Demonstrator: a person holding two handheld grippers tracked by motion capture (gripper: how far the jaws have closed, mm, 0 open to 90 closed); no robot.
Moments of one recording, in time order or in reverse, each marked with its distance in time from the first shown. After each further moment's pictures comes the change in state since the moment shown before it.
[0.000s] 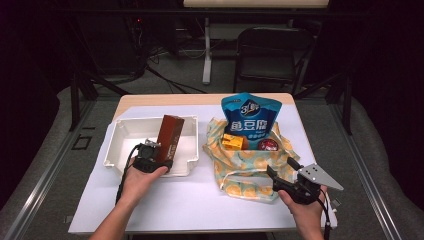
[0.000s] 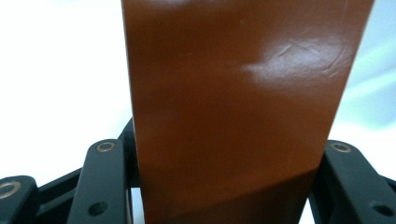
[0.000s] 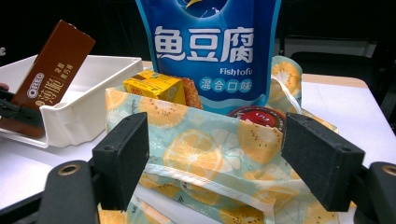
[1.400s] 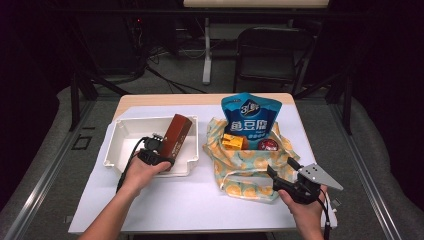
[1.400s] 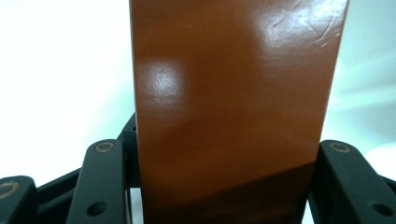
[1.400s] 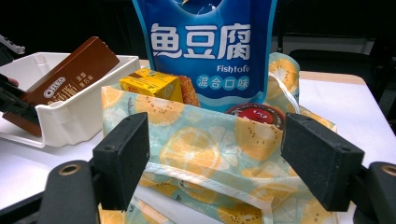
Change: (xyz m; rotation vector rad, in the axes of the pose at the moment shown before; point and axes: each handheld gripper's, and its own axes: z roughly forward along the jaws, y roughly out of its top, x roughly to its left) left arm 0.003 0.026 0.010 0.166 -0.019 0.032; right arm -0.001 -0.001 0.001 0.010 -0.008 0.004
